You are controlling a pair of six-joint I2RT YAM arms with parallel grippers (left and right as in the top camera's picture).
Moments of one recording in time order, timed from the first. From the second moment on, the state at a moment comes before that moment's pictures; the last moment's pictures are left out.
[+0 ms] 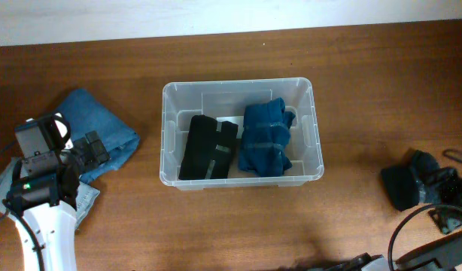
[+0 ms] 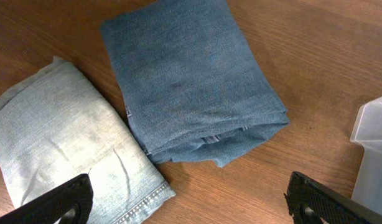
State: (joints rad) left arm 0.27 1.19 1.06 -0.78 -0.11 -0.10; right arm -1.17 1.49 0.91 -0.88 -0.55 0.10
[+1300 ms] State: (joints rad) left arm 0.27 1.19 1.06 -0.79 -0.11 -0.10; right arm -0.31 1.39 1.47 -1.00 -0.67 -0.03
